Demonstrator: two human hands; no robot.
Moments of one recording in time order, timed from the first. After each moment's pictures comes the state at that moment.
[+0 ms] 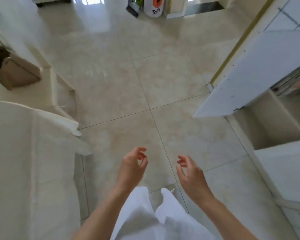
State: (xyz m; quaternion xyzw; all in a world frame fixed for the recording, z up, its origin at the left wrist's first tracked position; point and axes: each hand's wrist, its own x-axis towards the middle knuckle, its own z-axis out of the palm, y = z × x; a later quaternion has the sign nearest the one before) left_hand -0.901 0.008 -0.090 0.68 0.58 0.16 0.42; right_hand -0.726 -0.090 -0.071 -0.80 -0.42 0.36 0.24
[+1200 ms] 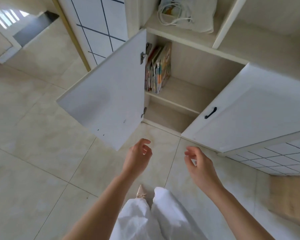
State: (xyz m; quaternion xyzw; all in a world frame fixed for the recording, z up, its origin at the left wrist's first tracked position) left_hand -0.289 0.095 -0.110 0.84 0.26 -0.08 0.48; right_hand -0.256 -0.110 -0.069 -0.90 -0.02 0.21 0.39
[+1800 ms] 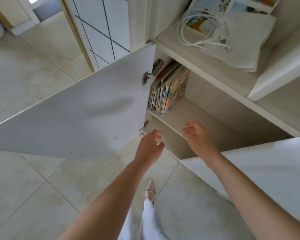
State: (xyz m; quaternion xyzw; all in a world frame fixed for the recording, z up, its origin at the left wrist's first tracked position) left_hand -0.043 0.093 -0.154 0.79 0.32 -0.05 0.53; right_hand 0.056 -0.033 -0.100 -0.88 -0.07 0.29 0.38
